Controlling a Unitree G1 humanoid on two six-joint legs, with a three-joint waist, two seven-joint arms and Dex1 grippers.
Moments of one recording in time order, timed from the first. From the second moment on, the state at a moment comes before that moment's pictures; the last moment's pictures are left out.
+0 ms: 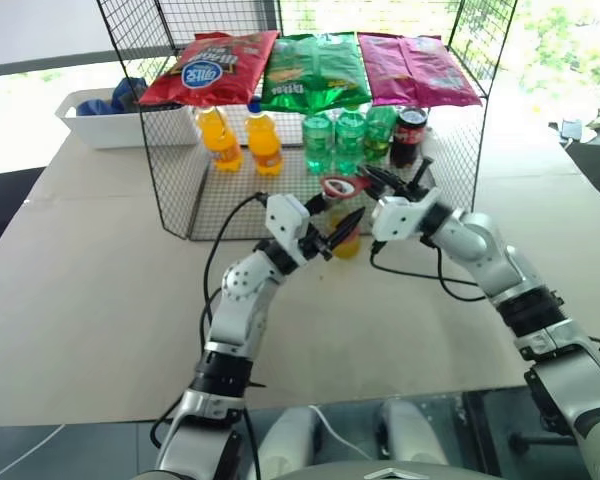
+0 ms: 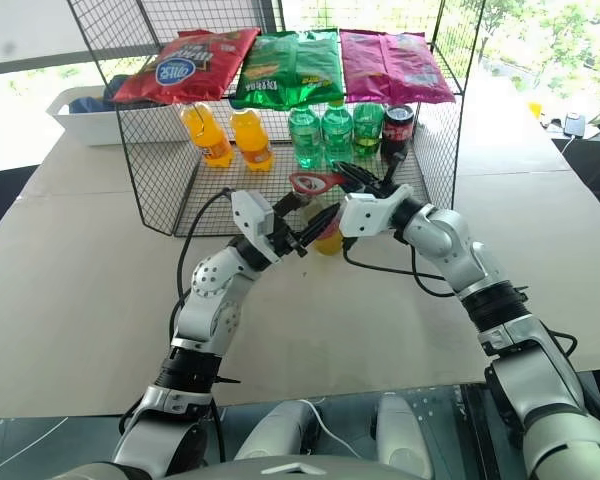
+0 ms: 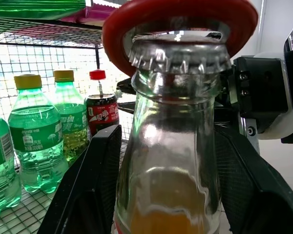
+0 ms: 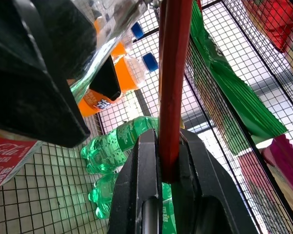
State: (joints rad) left arm -0.39 0.15 -0.09 0.06 -0.27 -0.12 -0.68; right arm -0.71 -0.46 0.33 0.33 -0.43 -0.55 0.26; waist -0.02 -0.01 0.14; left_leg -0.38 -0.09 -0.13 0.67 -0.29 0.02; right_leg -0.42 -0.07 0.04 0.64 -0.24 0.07
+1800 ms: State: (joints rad) left arm -0.38 0.19 -0.11 0.01 -0.28 -0.09 -0.70; right arm -0.62 -0.40 0.27 0.32 -0.38 -0.51 0.28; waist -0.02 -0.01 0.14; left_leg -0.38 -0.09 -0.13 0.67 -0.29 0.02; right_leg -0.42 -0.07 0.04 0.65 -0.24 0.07
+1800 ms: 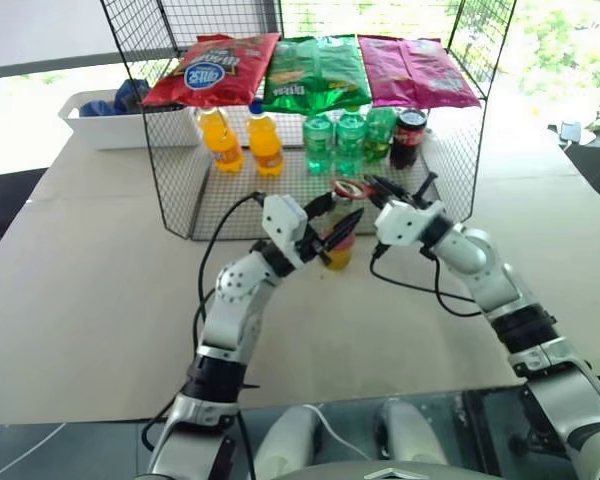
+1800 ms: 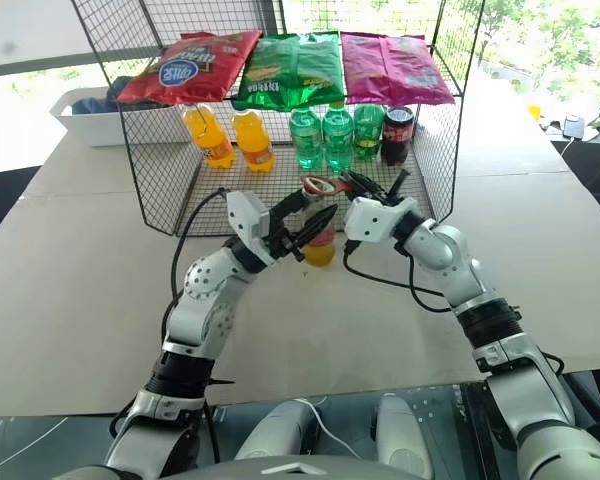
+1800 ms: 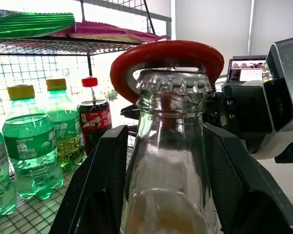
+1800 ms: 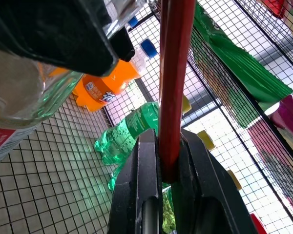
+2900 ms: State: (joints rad) left arm -0.43 0.19 -0.13 0.06 -0.25 -0.10 -0.69; right arm -0.98 -0.66 0.39 0.41 -0.85 -0.82 0.06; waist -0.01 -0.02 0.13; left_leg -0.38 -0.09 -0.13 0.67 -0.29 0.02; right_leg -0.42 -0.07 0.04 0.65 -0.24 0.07
